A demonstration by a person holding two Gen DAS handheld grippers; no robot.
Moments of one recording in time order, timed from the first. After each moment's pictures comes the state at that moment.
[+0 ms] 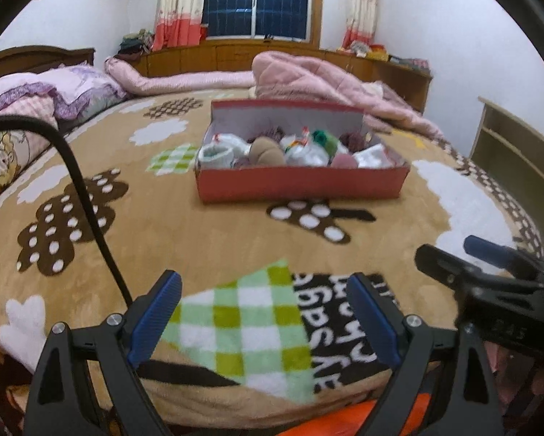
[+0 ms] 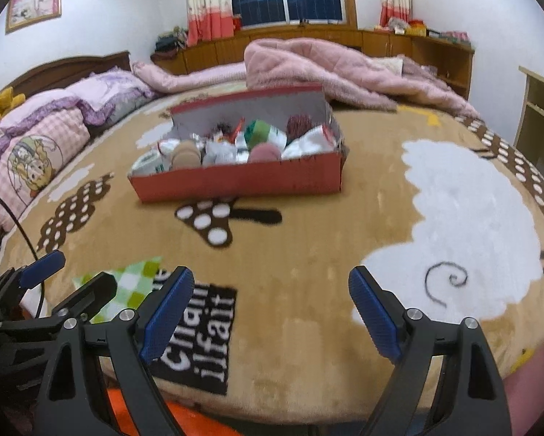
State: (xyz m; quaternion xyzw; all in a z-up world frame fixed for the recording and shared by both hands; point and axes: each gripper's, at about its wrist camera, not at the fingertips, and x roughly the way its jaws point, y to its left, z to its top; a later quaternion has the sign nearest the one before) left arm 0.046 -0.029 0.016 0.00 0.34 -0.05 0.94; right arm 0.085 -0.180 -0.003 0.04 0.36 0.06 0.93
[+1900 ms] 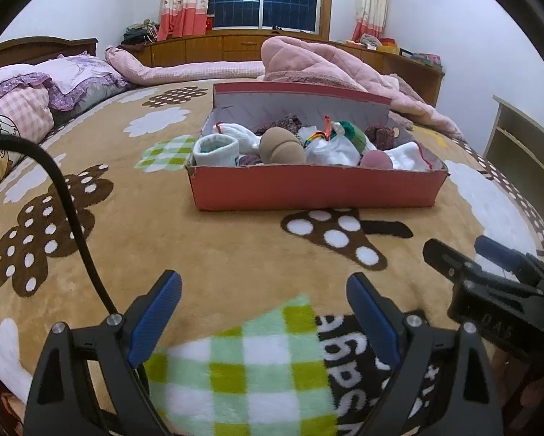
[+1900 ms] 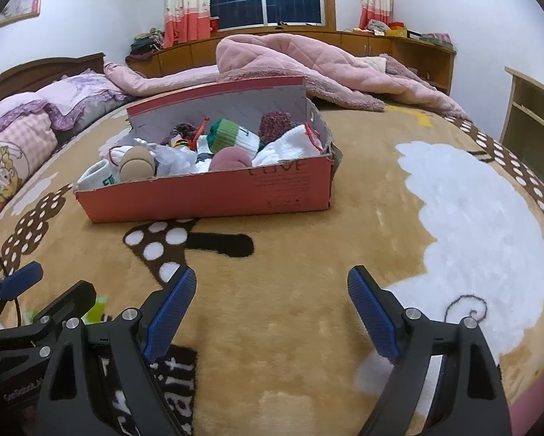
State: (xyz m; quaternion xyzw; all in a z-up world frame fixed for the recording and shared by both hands) left arm 0.107 -0.026 -0.010 0.00 0.36 -0.04 0.93; right arm 0.138 -0.178 -0.027 0.04 0.35 0.00 0.94
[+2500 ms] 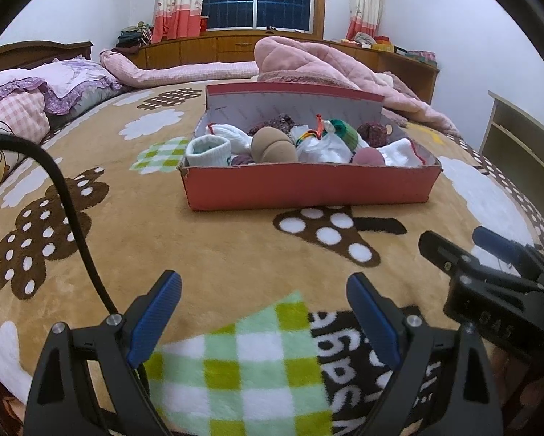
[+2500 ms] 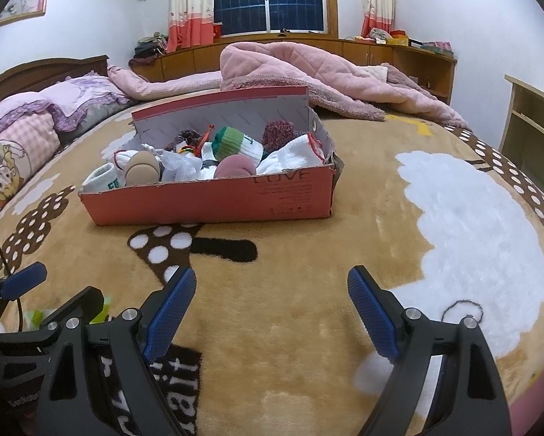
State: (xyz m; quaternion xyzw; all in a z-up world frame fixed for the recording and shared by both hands) left arm 0.104 -0.031 -0.011 0.01 0.36 -0.05 0.93; right arm 0.134 -0.178 -0.022 0.03 0.34 0.00 0.94
